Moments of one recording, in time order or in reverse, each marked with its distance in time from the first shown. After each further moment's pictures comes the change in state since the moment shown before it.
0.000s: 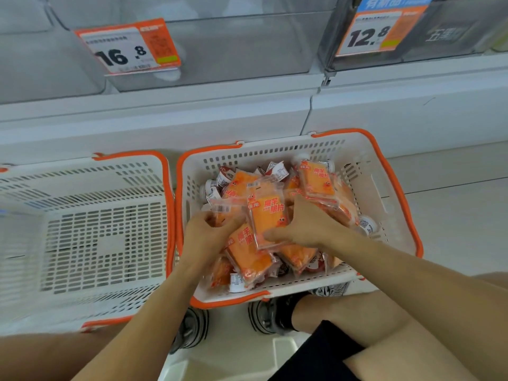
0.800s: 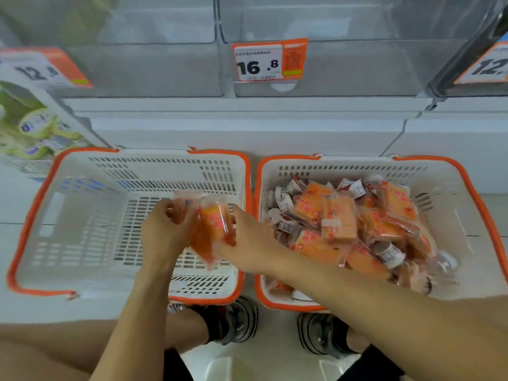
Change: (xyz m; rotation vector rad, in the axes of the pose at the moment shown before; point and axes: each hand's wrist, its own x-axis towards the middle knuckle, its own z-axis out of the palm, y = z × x) left_hand 0.001 -0.052 -0.173 0.248 0.611 0.023; right_hand 0.027 -0.134 0.164 -0.139 -0.170 -0.337
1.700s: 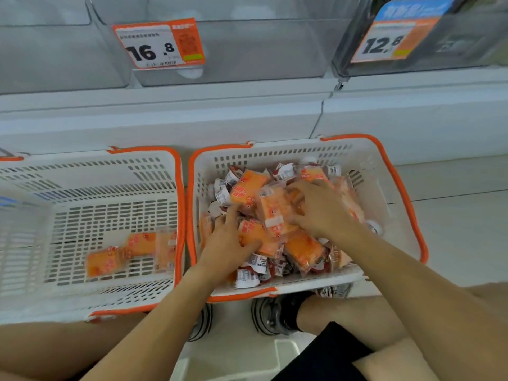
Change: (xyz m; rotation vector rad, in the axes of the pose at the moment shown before) left_hand -0.101 0.062 0.141 0.140 -0.705 0.406; right_hand -0.076 0.163 -0.139 -0.486 0.369 0.257
